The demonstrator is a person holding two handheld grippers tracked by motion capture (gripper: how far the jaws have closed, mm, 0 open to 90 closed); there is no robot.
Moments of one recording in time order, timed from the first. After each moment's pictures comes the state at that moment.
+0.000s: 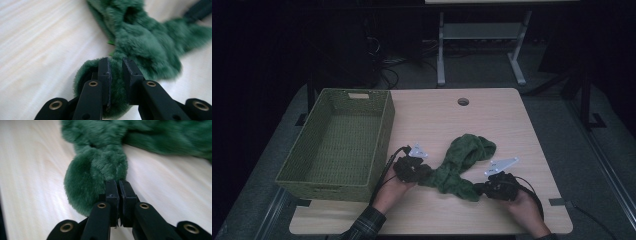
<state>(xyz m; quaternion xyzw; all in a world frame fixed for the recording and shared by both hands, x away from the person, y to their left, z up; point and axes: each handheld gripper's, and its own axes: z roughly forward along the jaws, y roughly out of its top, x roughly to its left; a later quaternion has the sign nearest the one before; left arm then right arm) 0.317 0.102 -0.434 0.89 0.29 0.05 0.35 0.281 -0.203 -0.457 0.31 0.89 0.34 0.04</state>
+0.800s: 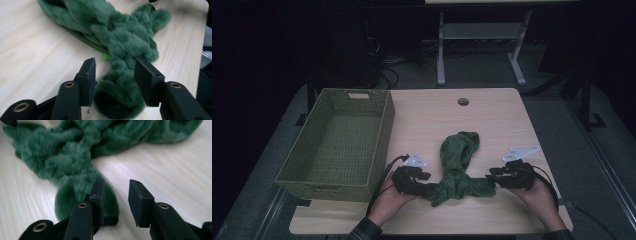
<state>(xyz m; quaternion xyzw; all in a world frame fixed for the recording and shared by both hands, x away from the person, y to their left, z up) 0.294 0.104 -0.424 0.88 0.28 0.02 0.39 0.302 -0.244 -0.438 0.35 0.86 0.37 0.07</state>
